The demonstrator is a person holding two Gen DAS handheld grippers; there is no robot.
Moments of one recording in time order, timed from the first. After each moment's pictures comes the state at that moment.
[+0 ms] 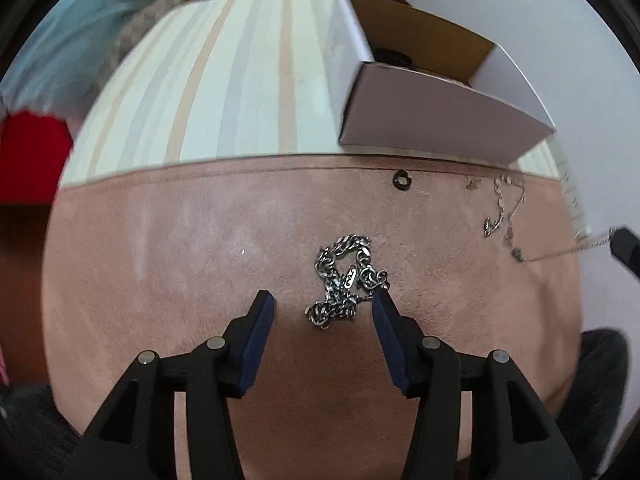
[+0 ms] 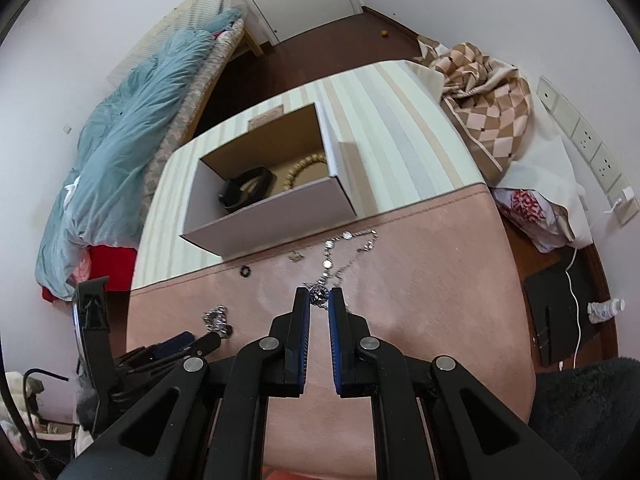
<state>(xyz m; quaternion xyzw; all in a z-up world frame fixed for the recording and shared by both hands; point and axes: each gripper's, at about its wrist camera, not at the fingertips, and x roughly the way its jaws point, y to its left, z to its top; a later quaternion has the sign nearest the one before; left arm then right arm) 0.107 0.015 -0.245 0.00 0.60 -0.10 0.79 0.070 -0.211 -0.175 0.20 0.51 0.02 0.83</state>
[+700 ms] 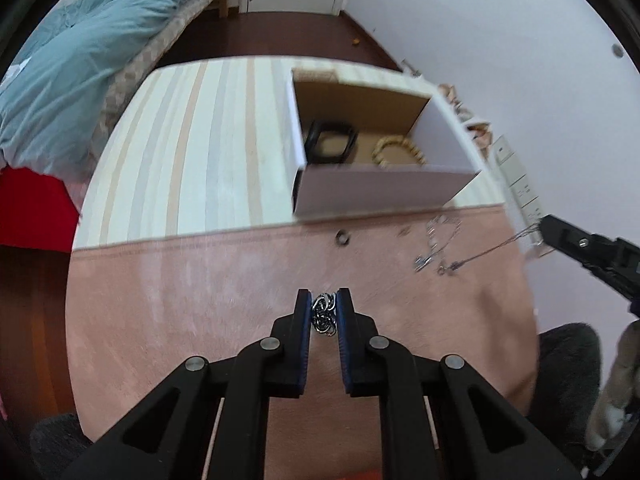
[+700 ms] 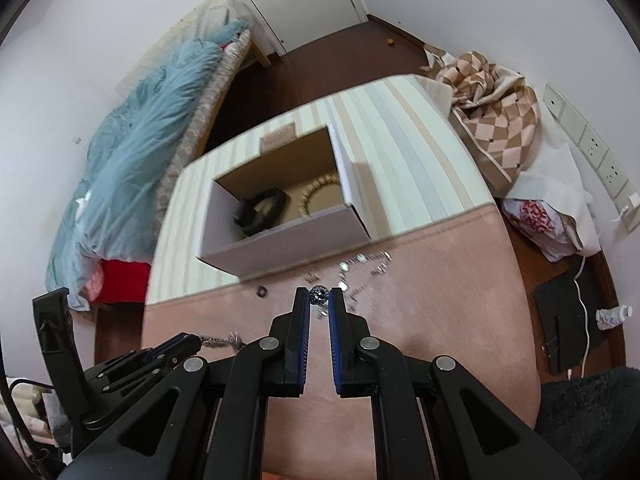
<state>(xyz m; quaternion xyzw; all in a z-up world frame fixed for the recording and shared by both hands) 0.106 0.022 -0.165 -0.02 0.54 -0.16 0.82 0.084 -0.208 -0.146 0.22 0.48 0.04 0.85</state>
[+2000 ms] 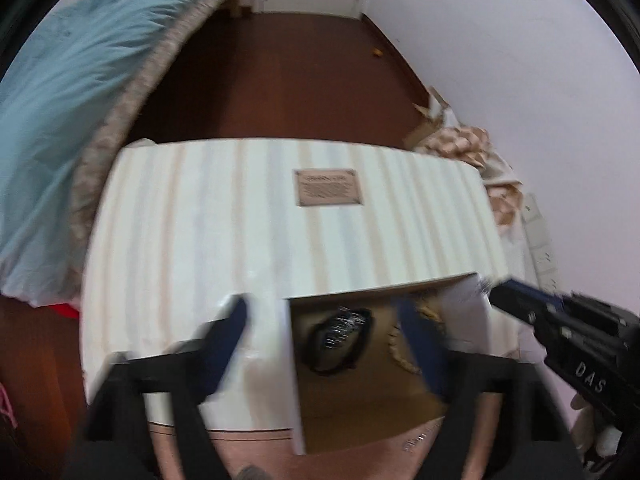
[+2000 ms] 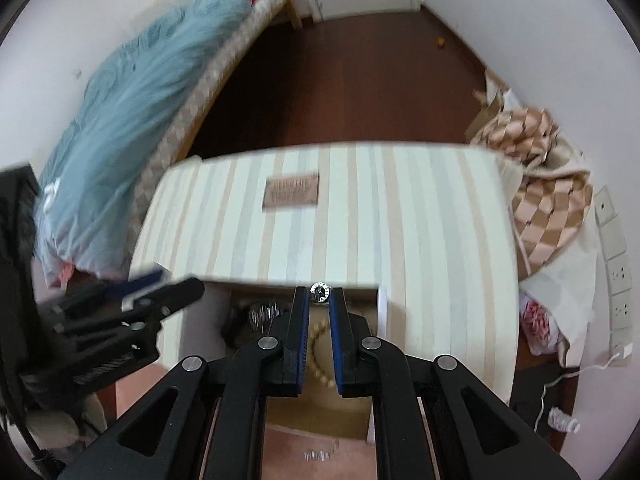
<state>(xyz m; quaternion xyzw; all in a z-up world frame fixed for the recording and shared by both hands) 0.295 -0.009 -0.138 -0.03 0.55 -0.11 0.83 0.291 -0.189 -0.149 0.09 0.57 0.08 0.81</state>
